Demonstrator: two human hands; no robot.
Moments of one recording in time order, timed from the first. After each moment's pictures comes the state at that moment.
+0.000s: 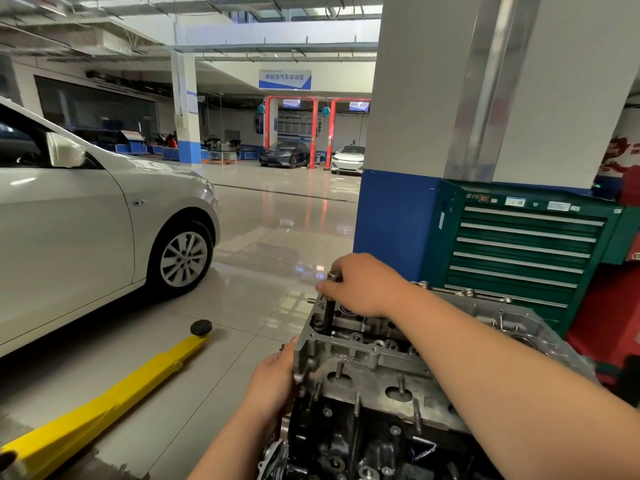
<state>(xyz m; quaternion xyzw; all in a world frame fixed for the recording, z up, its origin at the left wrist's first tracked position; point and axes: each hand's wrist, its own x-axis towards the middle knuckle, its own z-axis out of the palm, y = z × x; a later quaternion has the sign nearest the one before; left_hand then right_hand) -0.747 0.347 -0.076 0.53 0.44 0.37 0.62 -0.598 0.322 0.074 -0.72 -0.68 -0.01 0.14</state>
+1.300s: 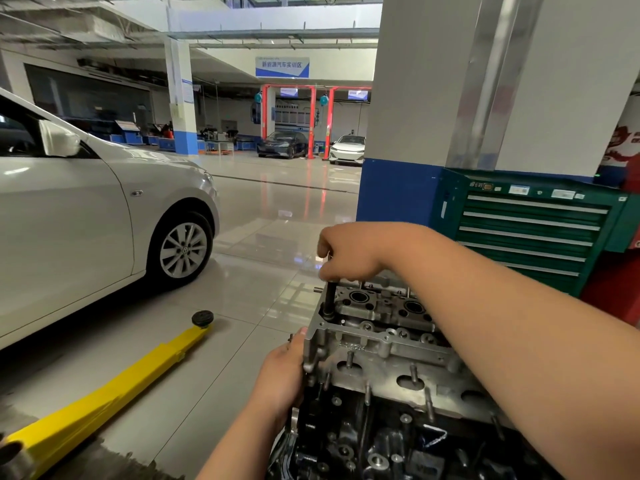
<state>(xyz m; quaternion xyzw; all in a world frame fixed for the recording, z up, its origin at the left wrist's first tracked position) -0.749 0.344 -0.079 0.54 0.42 0.38 0.62 -0.624 0.333 0.120 -0.70 -0.71 0.02 -0.02</state>
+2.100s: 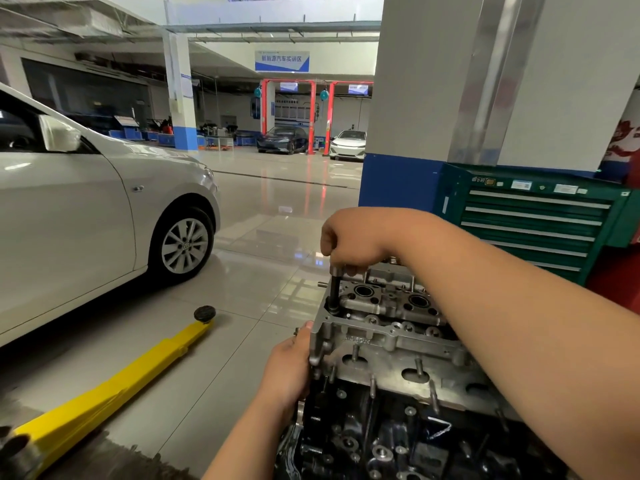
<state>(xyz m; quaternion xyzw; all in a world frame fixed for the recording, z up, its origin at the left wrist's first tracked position) -0.748 0.345 -0.081 0.53 0.42 0.38 0.62 -0.629 0.331 0.128 -0.70 -0.72 0.03 -0.02</state>
